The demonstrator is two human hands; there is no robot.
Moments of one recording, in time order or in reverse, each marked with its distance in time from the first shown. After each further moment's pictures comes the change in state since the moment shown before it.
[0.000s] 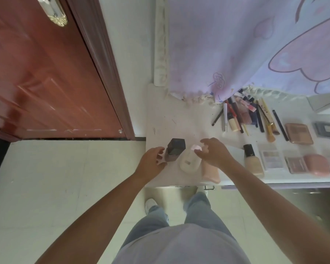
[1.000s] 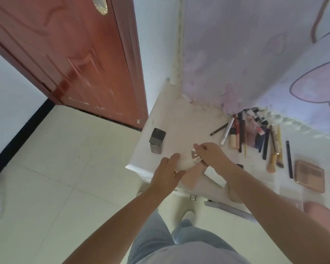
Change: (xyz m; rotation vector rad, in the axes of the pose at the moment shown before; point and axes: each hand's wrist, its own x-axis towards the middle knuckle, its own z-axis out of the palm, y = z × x) left_hand -0.039 0.096 0.099 -0.015 0.279 -0.187; right_hand 0.012 0.039 -0.040 0.224 -0.264 -0.173
